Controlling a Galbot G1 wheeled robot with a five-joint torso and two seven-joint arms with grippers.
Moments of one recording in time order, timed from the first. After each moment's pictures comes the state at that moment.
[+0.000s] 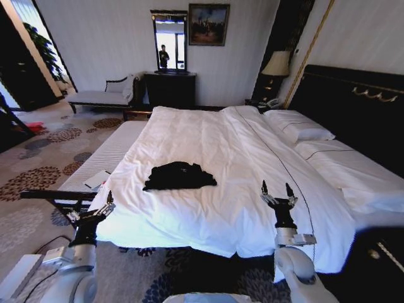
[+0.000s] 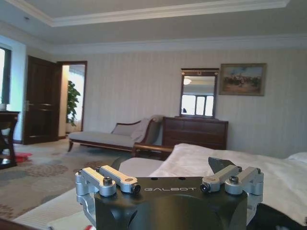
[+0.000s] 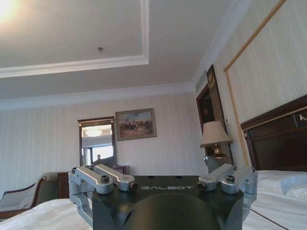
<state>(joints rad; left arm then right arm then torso) 1.72 -1.45 -0.89 -2.31 -0.39 0.04 -0.06 -1.50 1.23 0.64 1.92 0.44 0.43 0.06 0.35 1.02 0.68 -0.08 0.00</state>
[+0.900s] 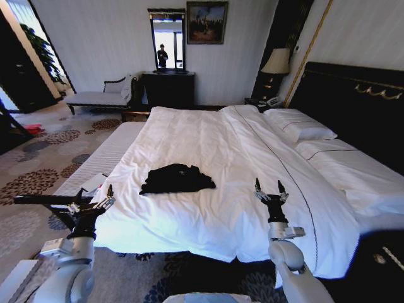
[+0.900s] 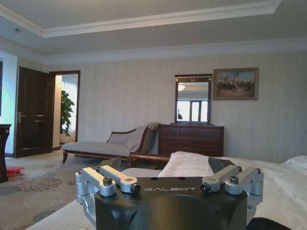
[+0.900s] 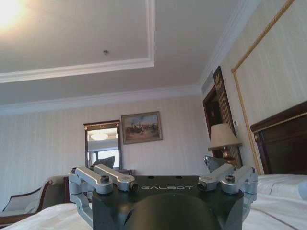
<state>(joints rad) 1.70 -1.42 -0.90 -2.35 -0.36 0.07 -0.07 -1.43 1.23 0.60 1.88 0.43 0.45 0.06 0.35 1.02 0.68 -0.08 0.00</state>
